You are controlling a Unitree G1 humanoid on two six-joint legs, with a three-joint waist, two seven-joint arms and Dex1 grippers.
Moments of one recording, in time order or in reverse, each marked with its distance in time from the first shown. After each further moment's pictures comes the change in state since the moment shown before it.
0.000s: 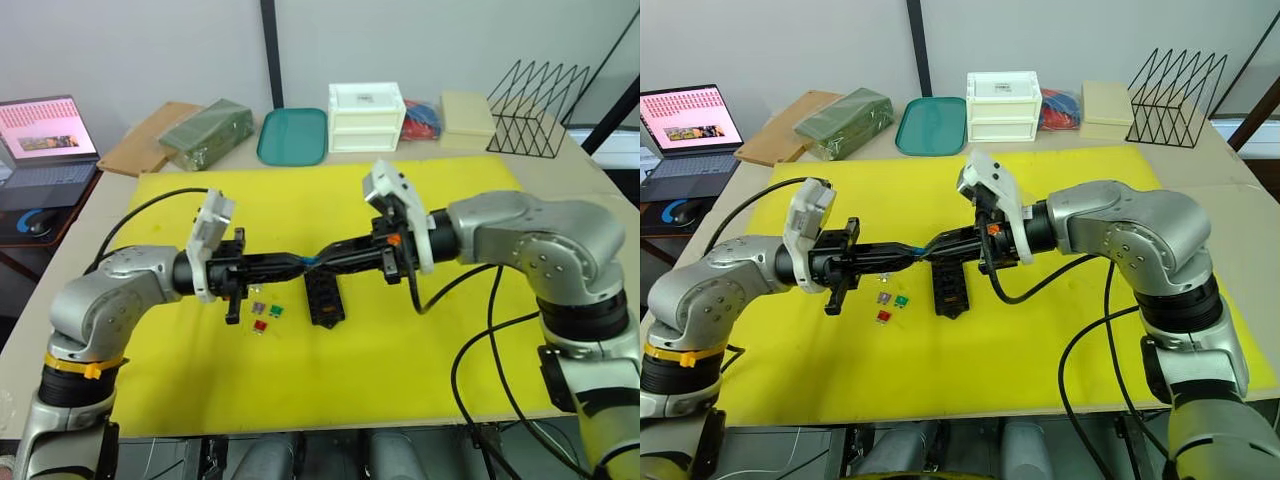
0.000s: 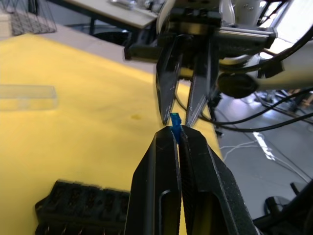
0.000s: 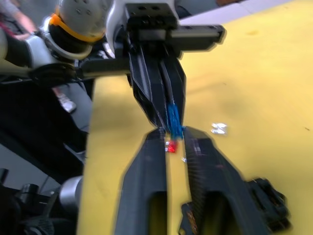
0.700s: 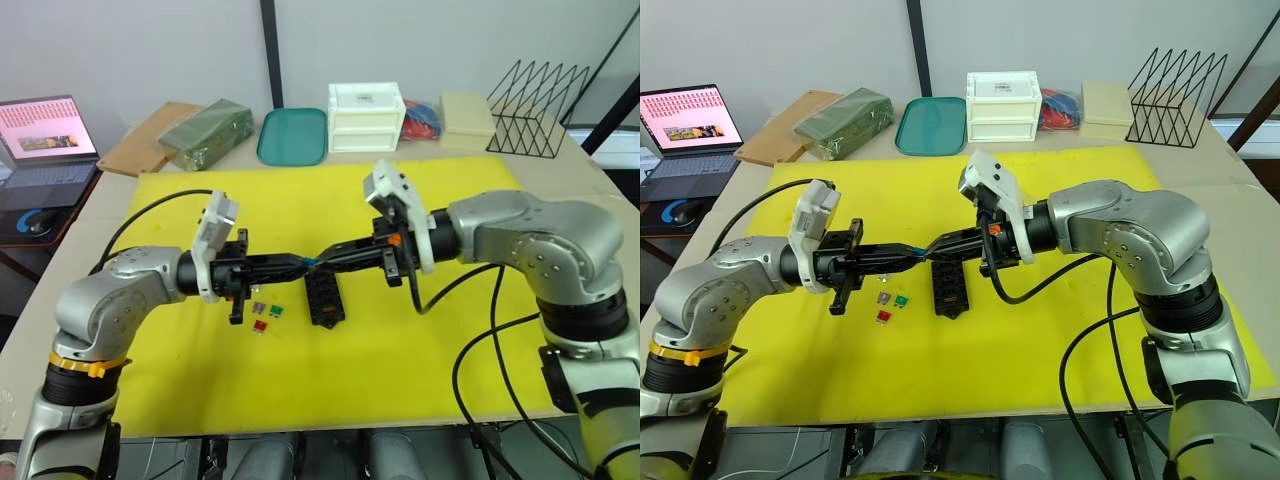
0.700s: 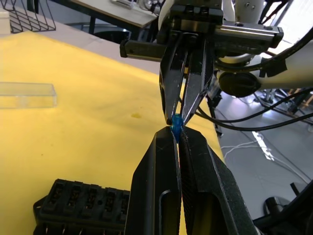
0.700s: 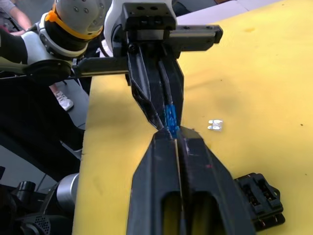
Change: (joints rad) left arm -0.002 -0.004 -0.023 0.010 0.005 -0.021 0.008; right arm 0.001 0.000 0.005 0.005 -0.015 -0.007 0.021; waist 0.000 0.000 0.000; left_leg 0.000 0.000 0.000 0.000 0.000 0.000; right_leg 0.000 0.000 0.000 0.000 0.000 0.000
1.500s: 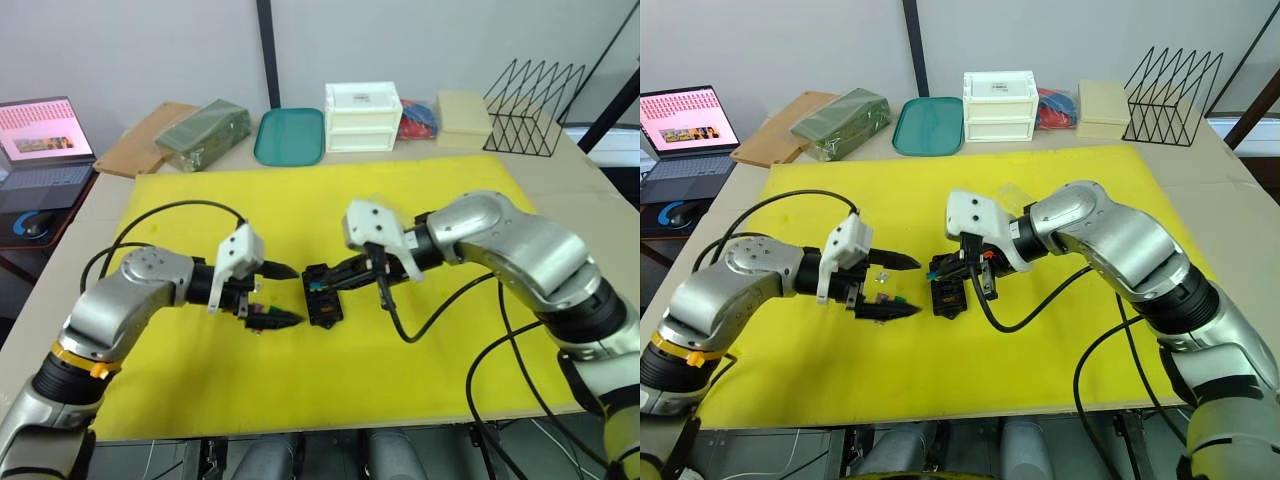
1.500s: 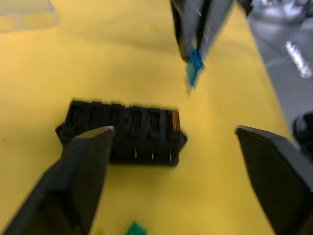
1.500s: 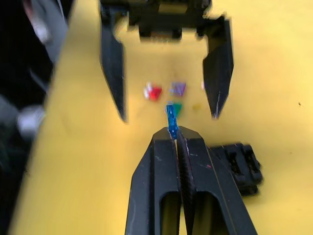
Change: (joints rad) left arm 0.023 0.161 -0.251 0.039 0.342 -0.209 -0.073; right arm -0.042 -0.128 0.339 0.033 -0.377 -0.348 0.217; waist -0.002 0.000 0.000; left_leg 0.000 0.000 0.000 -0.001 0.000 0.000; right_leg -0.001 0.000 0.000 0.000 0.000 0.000
